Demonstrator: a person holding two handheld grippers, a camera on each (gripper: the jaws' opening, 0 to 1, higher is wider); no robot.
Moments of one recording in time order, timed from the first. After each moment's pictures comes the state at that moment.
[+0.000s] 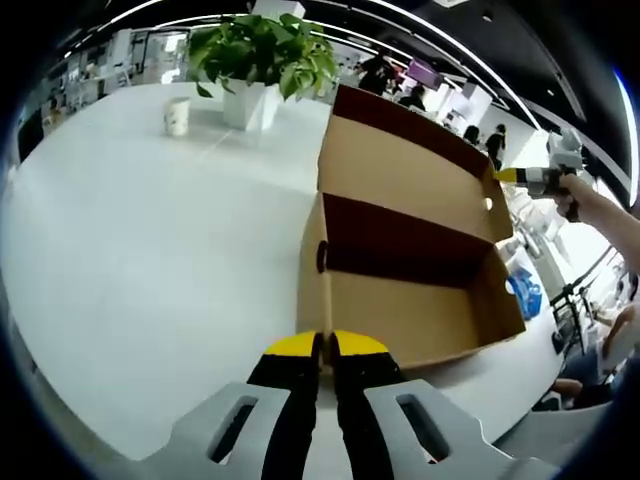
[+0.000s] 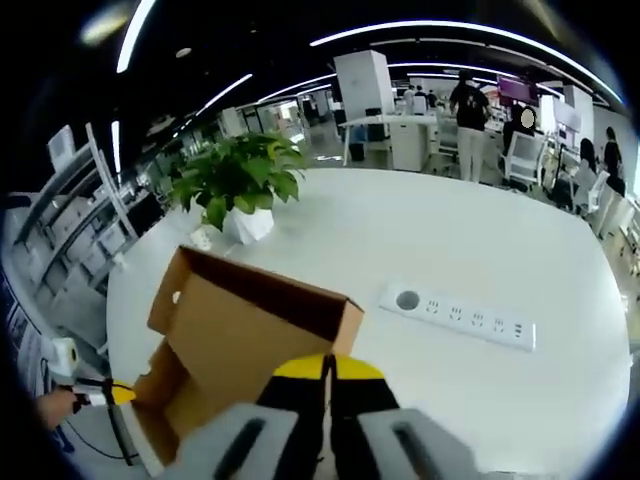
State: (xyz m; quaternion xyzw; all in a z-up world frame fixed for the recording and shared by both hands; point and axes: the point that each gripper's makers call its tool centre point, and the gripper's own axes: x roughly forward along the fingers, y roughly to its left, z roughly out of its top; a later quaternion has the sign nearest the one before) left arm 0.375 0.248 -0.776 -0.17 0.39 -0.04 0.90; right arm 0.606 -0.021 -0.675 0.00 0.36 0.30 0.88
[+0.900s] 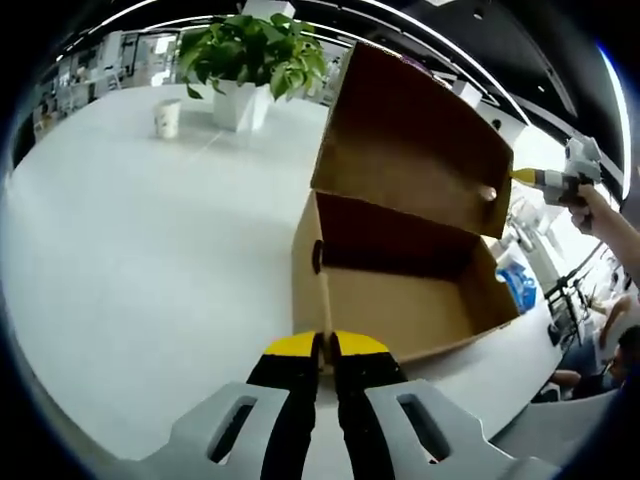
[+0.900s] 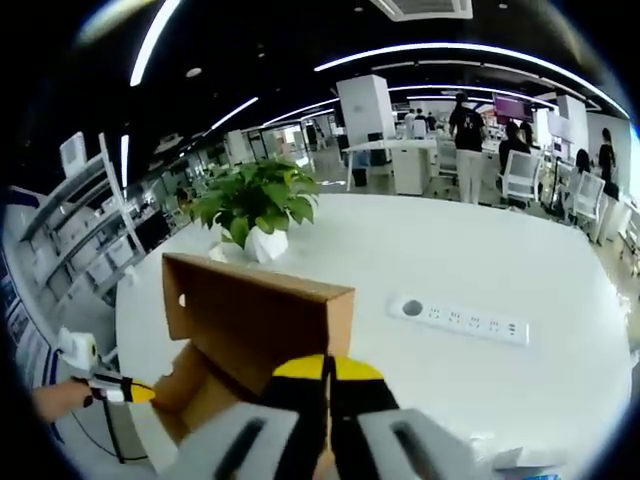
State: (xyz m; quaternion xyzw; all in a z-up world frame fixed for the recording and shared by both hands) left arm 0.373 0.248 -0.776 -0.16 0.39 -0.07 0.90; right arm 0.559 -0.027 -0.648 0.01 0.31 0.30 0.90
